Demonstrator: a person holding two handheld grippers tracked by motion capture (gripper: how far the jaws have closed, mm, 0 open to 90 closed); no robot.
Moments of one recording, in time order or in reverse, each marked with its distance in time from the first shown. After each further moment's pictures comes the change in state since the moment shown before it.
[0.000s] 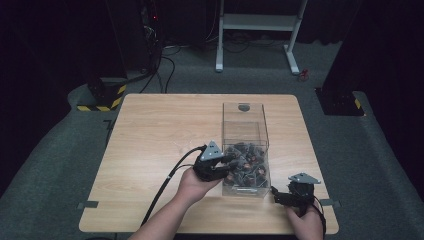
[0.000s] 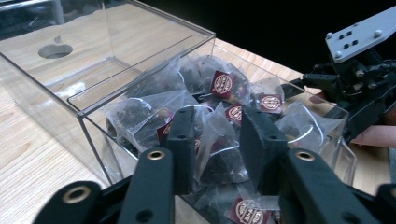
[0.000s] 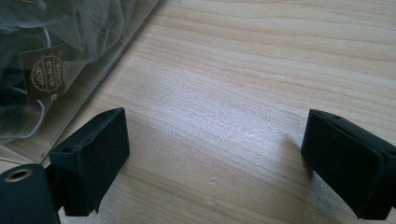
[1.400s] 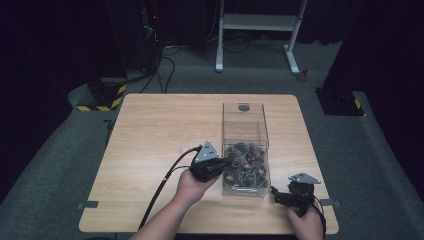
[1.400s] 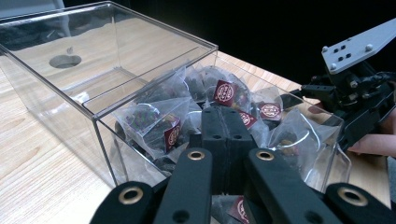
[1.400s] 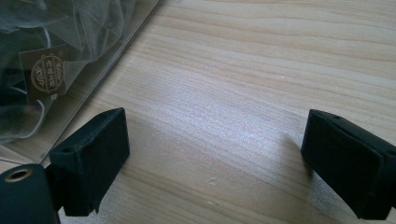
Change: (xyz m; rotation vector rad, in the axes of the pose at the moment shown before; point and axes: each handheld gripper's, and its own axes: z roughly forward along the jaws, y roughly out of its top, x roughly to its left) left arm 0.001 -0.004 -0.011 -0.062 -0.002 -0.017; right arm 0.000 0.000 0.000 0.001 0.000 0.002
